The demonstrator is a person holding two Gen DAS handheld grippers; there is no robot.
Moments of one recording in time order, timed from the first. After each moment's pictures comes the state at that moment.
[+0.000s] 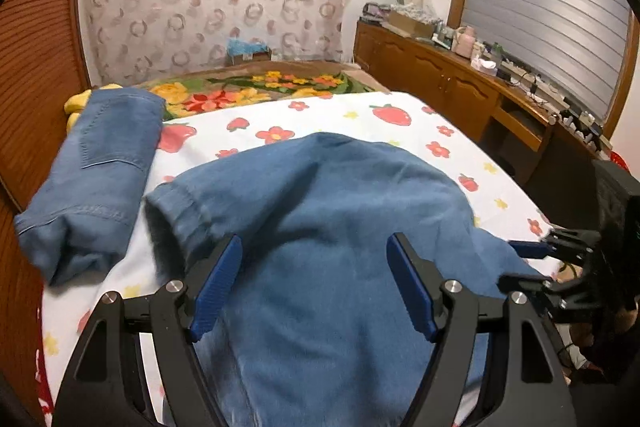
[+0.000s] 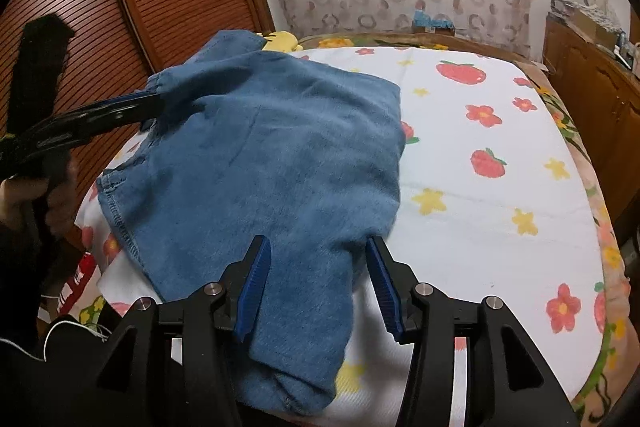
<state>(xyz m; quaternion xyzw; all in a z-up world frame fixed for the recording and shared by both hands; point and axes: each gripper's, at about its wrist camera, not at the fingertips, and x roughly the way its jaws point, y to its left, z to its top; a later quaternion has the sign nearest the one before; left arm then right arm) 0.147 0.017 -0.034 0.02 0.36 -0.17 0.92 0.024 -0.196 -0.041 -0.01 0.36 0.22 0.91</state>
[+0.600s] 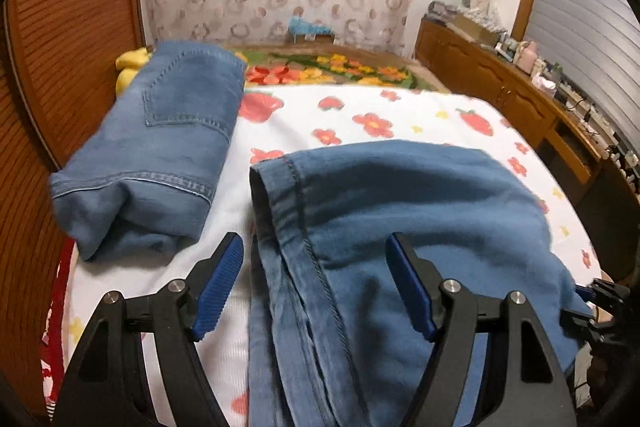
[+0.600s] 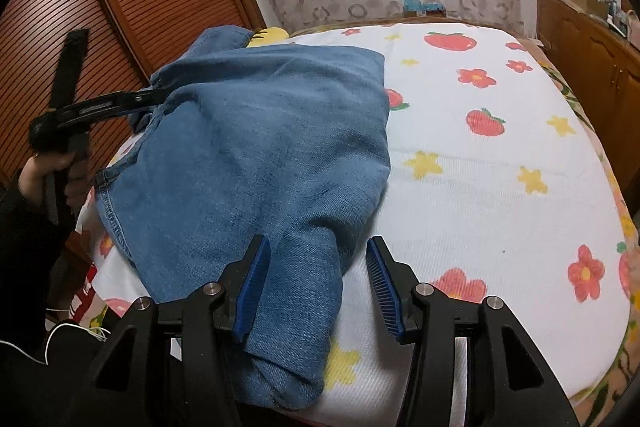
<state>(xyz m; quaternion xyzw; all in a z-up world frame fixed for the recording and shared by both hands) 0.166 0.075 -0.048 -0.02 0.38 -0.08 0.92 0.025 -0.209 -0.060 0.03 0.37 0.22 0.90</state>
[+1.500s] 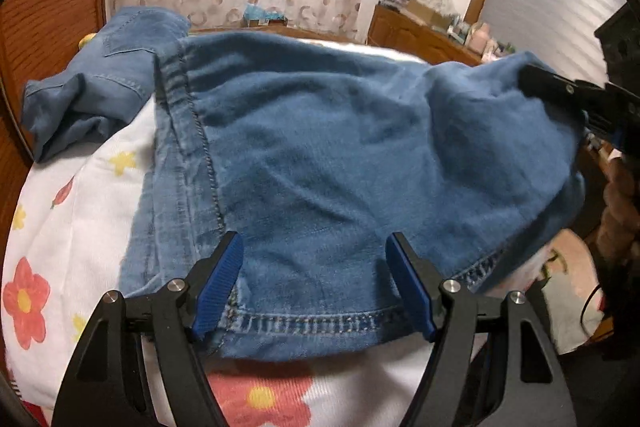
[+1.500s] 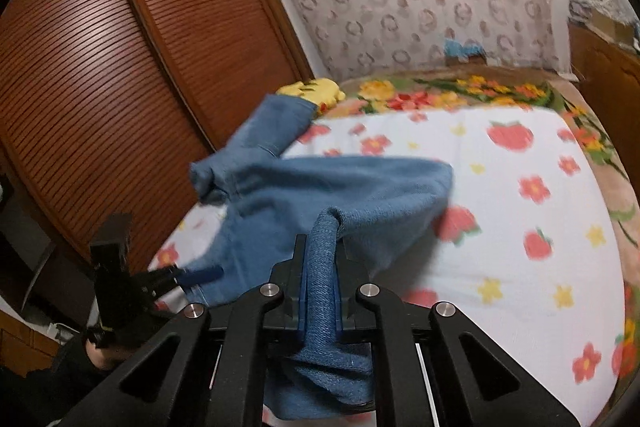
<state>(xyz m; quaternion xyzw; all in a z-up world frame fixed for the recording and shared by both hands) 0.075 0.049 -0.083 -0.05 0.40 -0.16 0.90 0.030 -0.179 0.031 0.07 0.28 0.31 0.91</state>
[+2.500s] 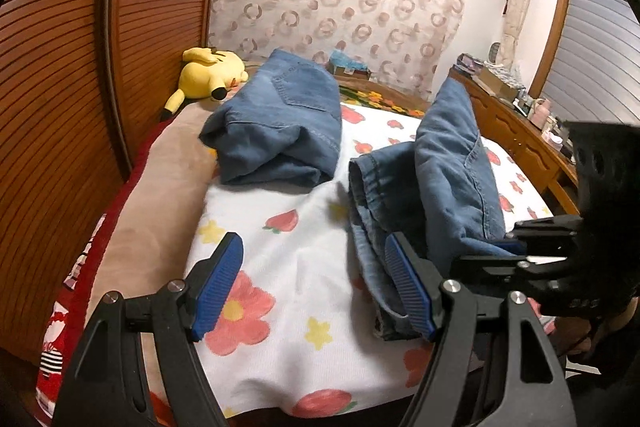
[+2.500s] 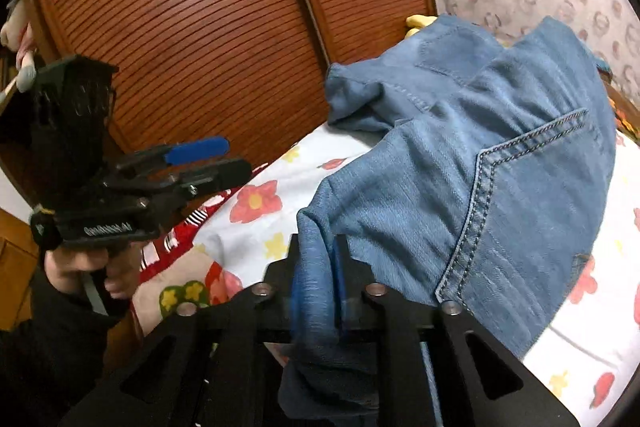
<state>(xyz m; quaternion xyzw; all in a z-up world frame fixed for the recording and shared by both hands) 0.036 0.185 -0.031 -0.10 0.33 -0.03 0.94 0.040 -0.012 -0.021 -0.07 0.36 0.45 0.81</state>
